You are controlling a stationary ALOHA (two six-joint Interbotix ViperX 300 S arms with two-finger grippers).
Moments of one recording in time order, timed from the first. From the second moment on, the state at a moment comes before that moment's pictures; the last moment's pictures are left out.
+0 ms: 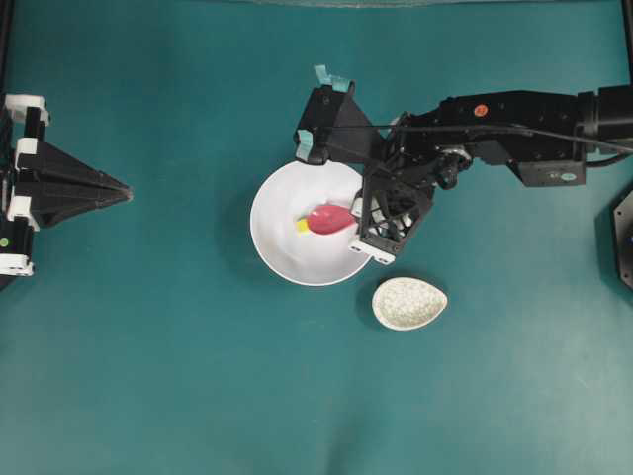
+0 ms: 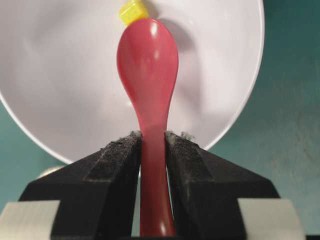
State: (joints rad) left arm 0.00 -0.96 1.18 0.01 -0.09 0.00; right arm -0.12 0.09 0.34 0.17 0.77 0.16
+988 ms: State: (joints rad) left arm 0.00 -0.96 1.18 0.01 -0.09 0.00; right arm -0.12 0.06 0.21 0.13 1.04 0.19
